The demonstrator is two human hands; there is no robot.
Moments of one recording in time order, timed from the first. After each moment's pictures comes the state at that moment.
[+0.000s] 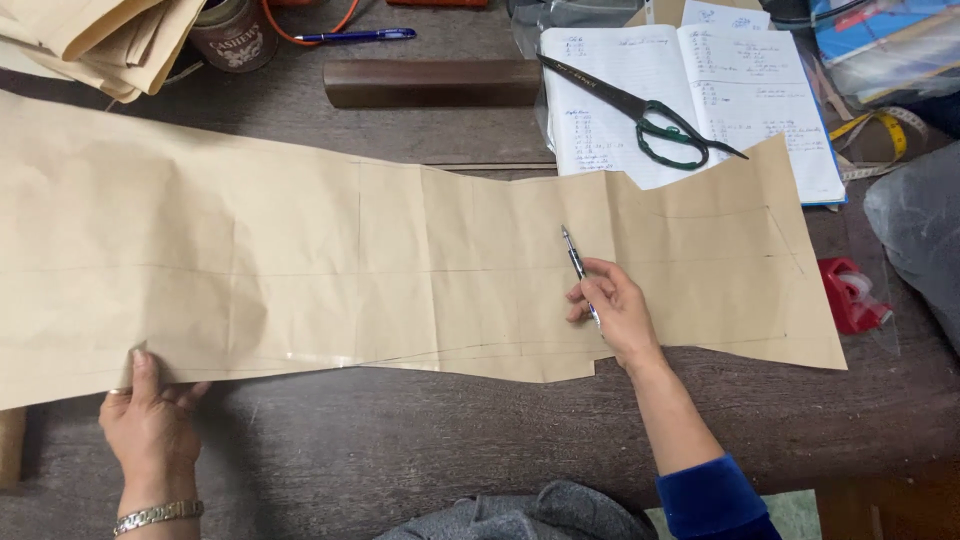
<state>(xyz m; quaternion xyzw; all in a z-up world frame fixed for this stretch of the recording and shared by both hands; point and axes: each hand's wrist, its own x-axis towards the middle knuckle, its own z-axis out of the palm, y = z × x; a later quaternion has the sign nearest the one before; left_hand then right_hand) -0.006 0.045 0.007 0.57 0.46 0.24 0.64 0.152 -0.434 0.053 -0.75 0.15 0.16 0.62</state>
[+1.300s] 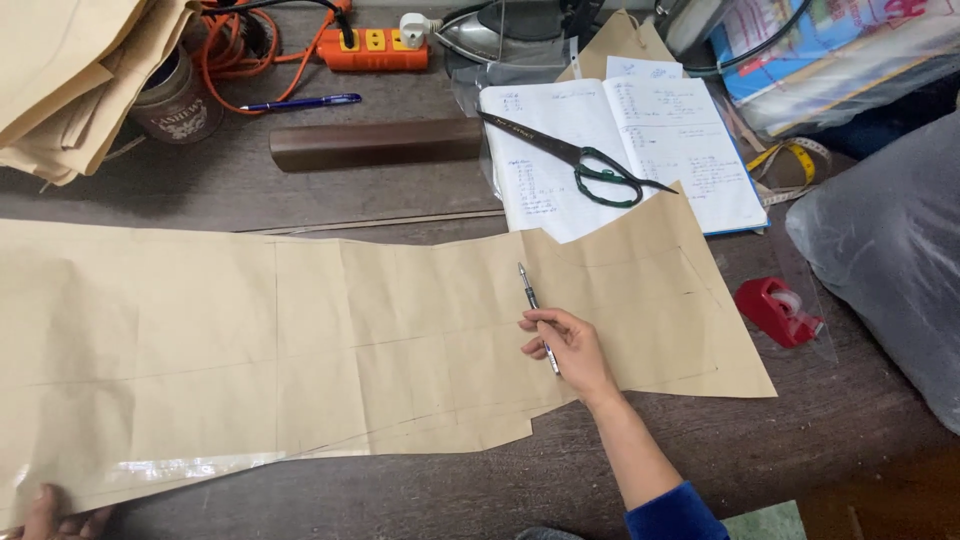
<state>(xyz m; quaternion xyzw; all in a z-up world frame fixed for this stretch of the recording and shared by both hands) -0.084 0.181 -0.156 0.61 0.43 0.25 0.62 0.155 -0.448 0.017 -0.72 0.11 0.13 0.68</state>
